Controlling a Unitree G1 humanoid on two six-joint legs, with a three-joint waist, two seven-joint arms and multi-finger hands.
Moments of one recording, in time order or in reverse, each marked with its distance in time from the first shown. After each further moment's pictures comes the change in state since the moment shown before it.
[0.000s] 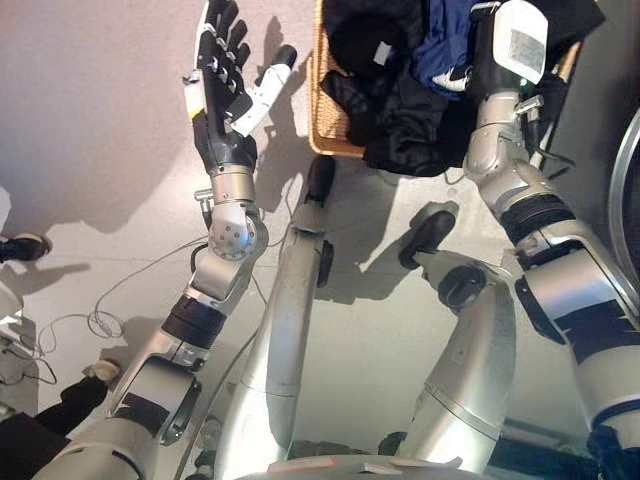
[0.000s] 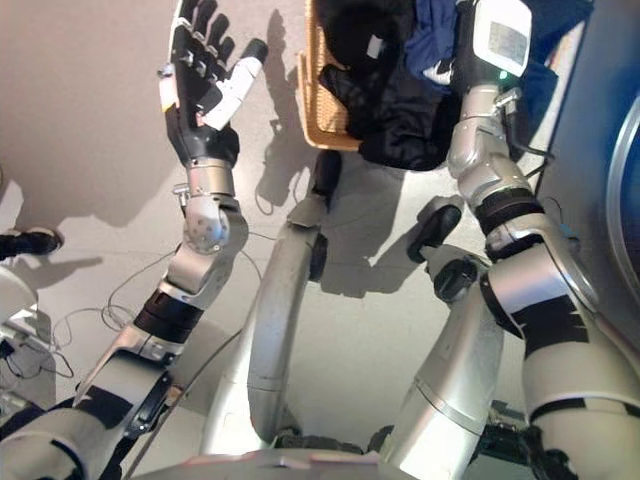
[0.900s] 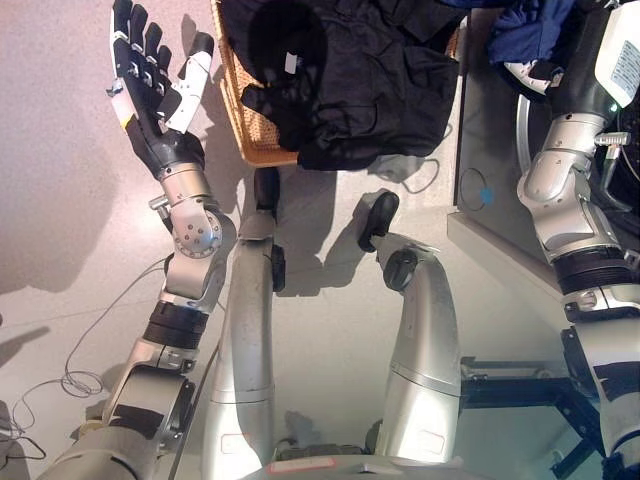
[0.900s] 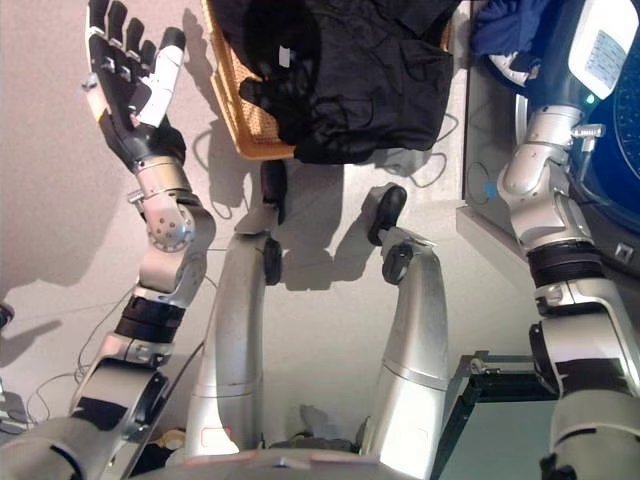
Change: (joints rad) left arm 0.060 0.008 0.175 -0.010 0.026 0.006 0.051; right arm 0.342 -0.143 -0.339 -0.345 -0.044 -0.002 -0.085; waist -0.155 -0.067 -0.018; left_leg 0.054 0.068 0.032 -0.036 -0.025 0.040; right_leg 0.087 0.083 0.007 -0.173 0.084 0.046
